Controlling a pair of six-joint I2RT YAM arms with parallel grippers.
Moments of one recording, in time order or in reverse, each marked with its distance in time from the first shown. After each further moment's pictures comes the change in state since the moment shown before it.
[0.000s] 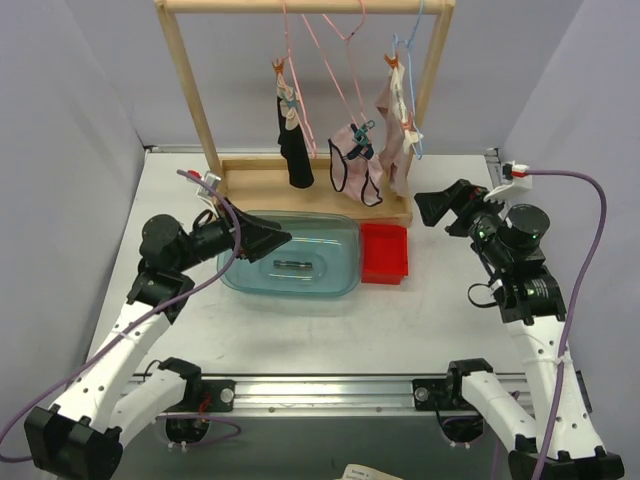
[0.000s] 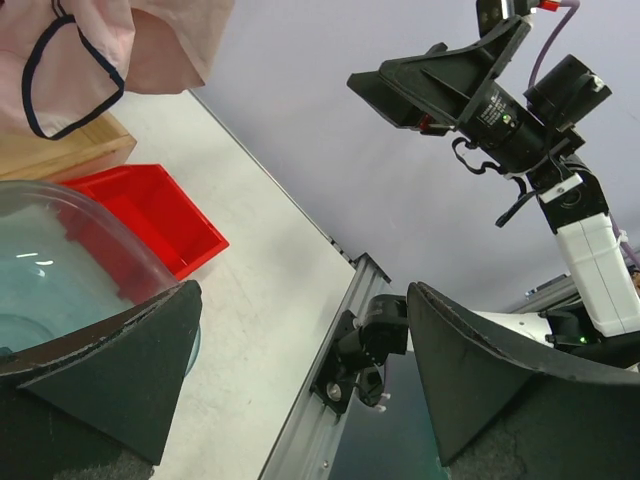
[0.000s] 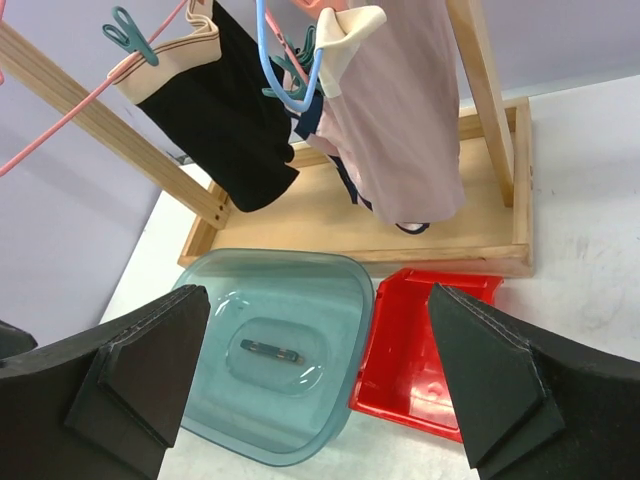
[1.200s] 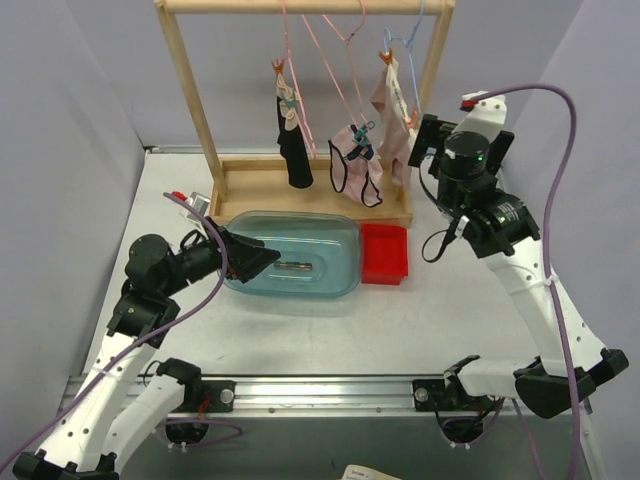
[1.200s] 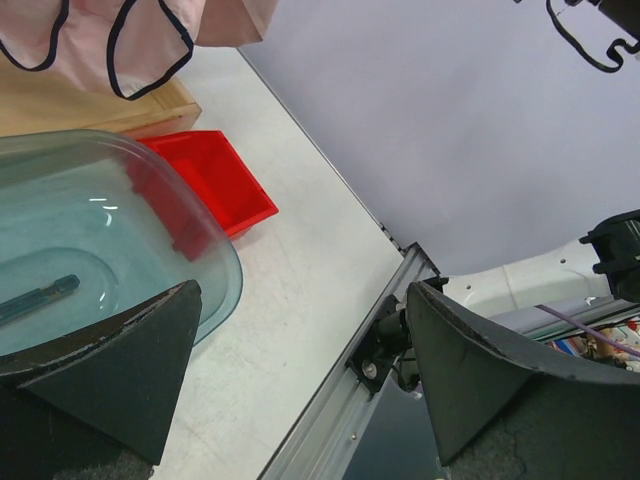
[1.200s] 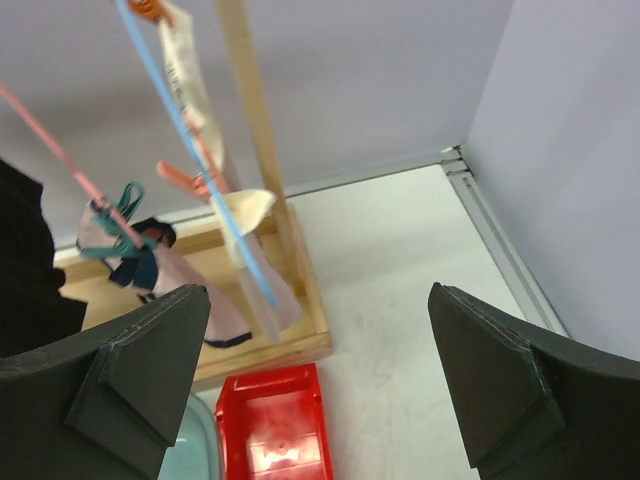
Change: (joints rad) left arm -0.001 -0.208 -0.014 -0.324 -0.121 0.145; right arm 0.438 0.469 0.582 -0.212 0.978 -0.289
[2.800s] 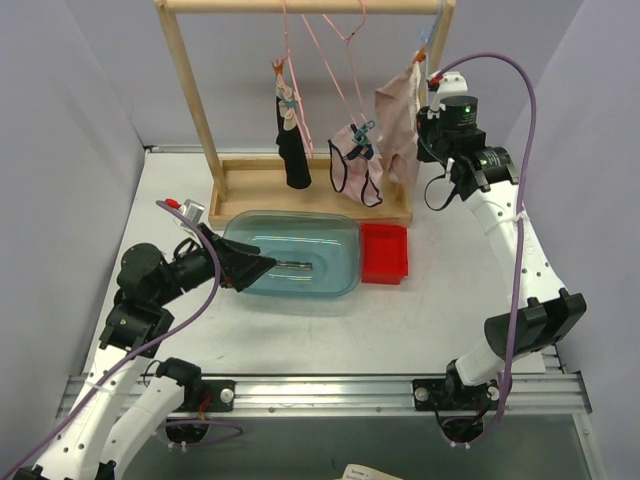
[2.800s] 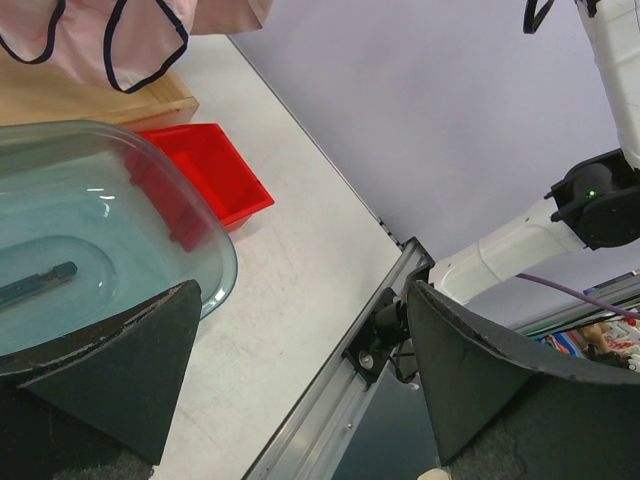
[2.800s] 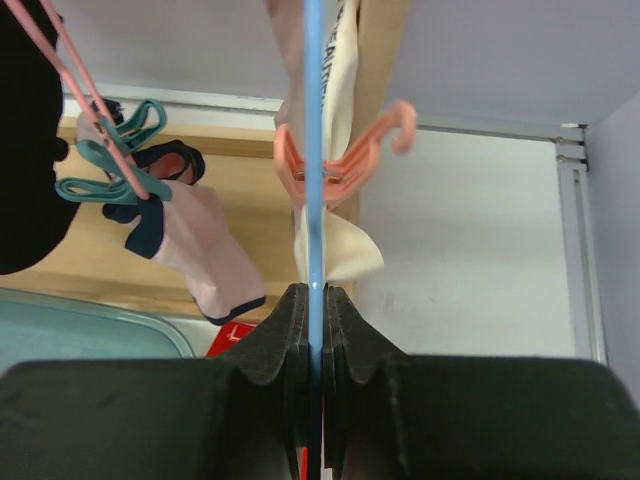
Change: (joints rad) left arm 0.000 -0.073 0.000 -0.073 -0.004 0.006; right arm -0.269 0.306 0.226 -0.136 -0.554 -0.149
